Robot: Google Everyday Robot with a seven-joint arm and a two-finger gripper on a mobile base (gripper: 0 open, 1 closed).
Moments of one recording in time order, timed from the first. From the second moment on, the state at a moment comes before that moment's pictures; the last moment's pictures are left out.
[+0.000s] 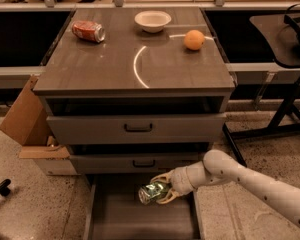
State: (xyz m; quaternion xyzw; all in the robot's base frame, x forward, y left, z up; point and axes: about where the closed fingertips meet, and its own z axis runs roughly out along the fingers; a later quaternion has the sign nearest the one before) arm 0.493 -0.038 0.420 -0.78 0.43 0.23 0.40
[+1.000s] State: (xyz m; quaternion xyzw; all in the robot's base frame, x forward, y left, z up) arm 0.491 -0.088 0.536 -0.81 0.42 0.16 0.38
